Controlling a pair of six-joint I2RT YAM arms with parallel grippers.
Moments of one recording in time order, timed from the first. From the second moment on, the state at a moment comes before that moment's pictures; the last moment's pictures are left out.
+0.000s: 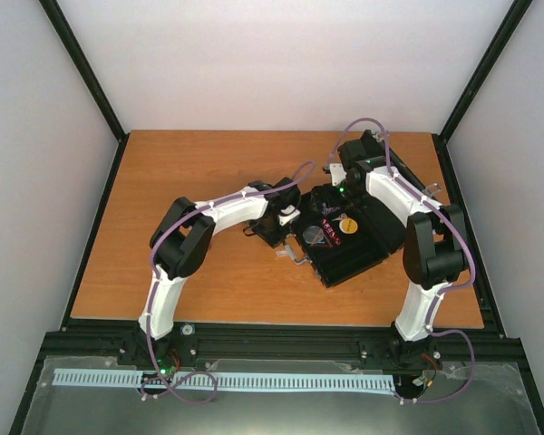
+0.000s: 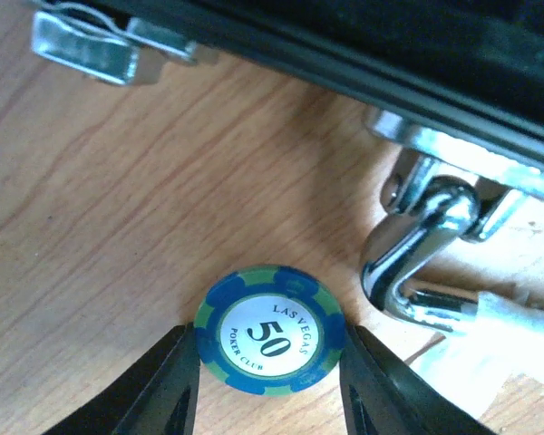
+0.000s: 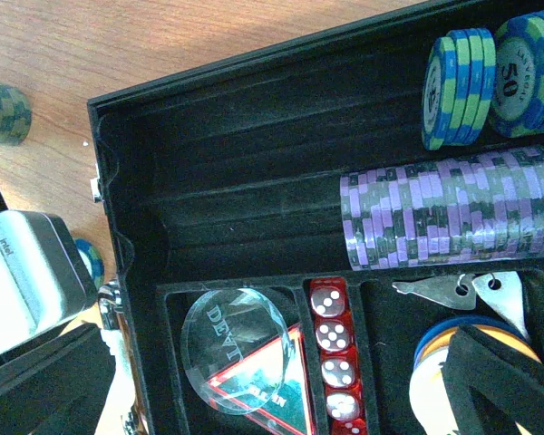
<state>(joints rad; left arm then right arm) -0.72 2.14 1.61 -0.92 -0.02 -0.01 0.29 1.85 1.45 -0.82 -0.31 0.07</state>
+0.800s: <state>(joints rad) -0.72 2.04 1.60 -0.94 -0.08 -0.01 0.29 1.85 1.45 -0.82 -0.31 0.07</state>
